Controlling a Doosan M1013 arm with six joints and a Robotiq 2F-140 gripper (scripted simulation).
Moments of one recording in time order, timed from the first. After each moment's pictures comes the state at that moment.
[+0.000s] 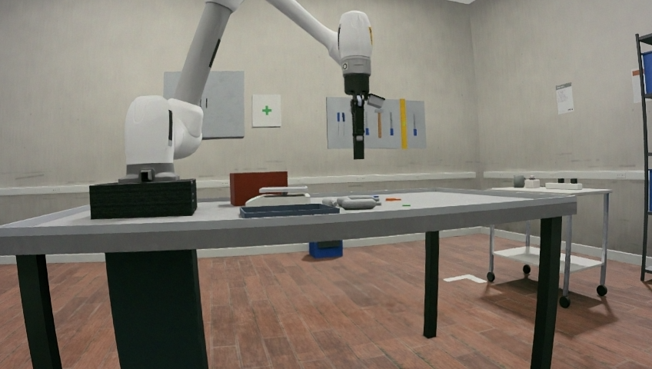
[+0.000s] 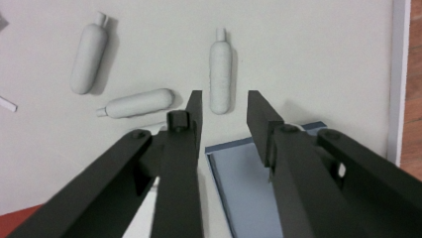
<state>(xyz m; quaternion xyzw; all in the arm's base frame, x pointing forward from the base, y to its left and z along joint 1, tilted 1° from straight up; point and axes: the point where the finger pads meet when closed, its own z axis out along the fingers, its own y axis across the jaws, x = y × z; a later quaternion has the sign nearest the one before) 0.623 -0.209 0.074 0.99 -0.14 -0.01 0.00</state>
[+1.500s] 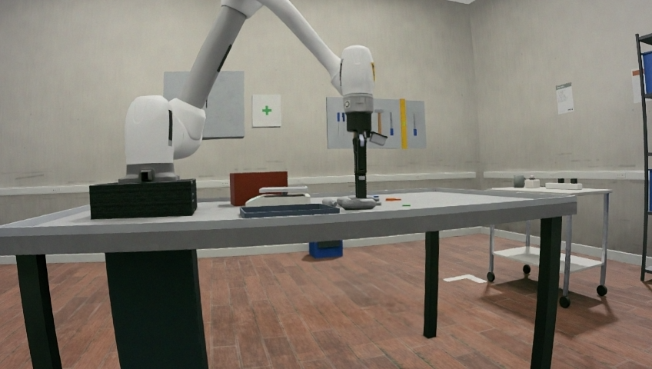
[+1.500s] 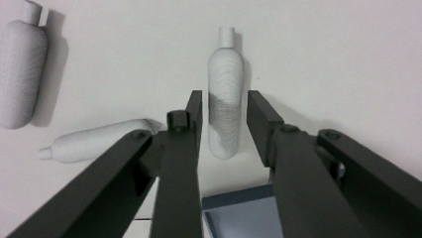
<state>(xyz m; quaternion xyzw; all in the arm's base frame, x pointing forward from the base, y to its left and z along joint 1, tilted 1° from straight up) 0.625 -0.211 -0.040 0.99 -0.14 -0.01 0.00</state>
